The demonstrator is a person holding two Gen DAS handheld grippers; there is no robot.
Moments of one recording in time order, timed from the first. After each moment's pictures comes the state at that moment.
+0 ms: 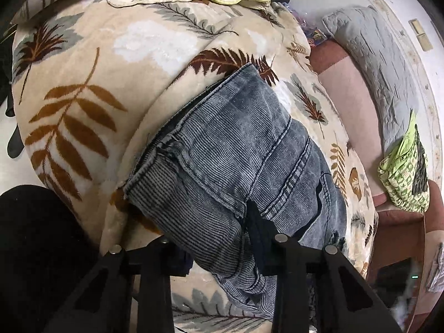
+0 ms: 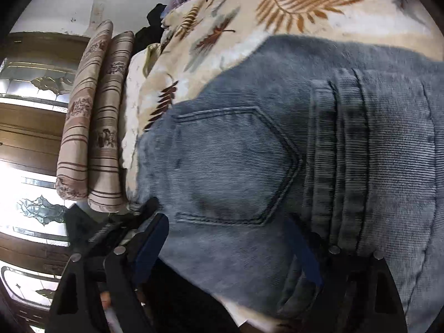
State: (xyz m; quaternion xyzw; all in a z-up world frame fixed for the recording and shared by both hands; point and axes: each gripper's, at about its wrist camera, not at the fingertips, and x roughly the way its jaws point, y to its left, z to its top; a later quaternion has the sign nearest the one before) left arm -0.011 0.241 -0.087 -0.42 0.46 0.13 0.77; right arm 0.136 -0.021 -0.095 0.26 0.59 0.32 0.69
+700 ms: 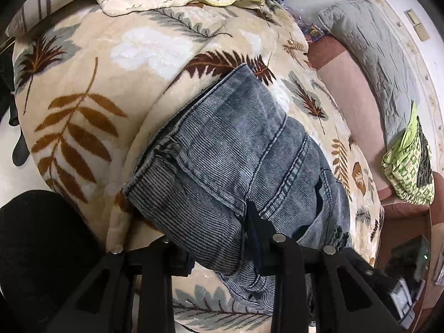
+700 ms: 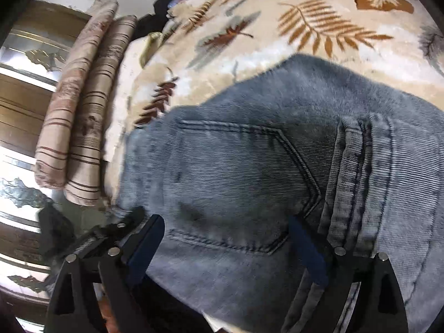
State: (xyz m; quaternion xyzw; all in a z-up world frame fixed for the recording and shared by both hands) left arm -0.010 0.234 -0.076 -0.39 0.47 0.13 0.78; right arm 0.144 0.013 -0.089 0.18 0.59 0.30 0.73
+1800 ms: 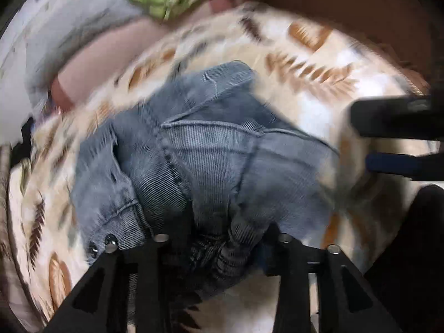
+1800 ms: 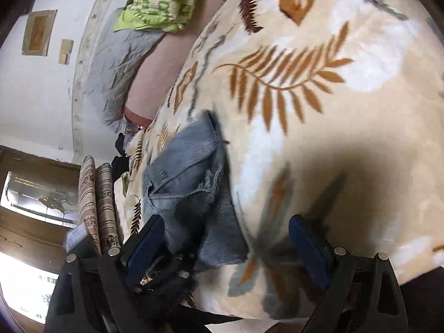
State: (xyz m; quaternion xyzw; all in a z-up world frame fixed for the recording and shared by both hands) left arm -0.020 -0.152 -0.057 0.22 0.46 -0.19 0.84; right arm 0.029 -0.315 -0.114 0.44 0.46 0.11 0.76
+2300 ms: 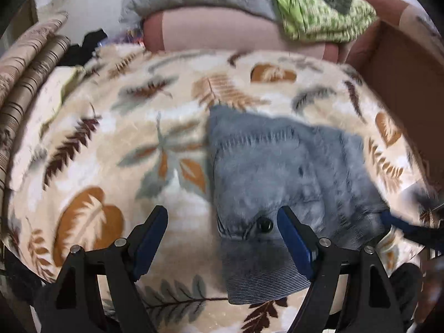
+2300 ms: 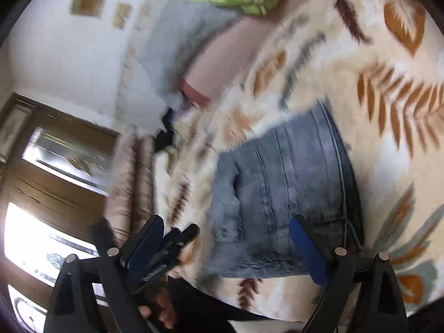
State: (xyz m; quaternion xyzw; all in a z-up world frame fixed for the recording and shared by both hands) left arm 0.003 -0.003 -0.032 0.01 0.49 -0.04 0.87; right arm 0.076 -0.225 -0.093 0.36 0.49 0.20 0.76
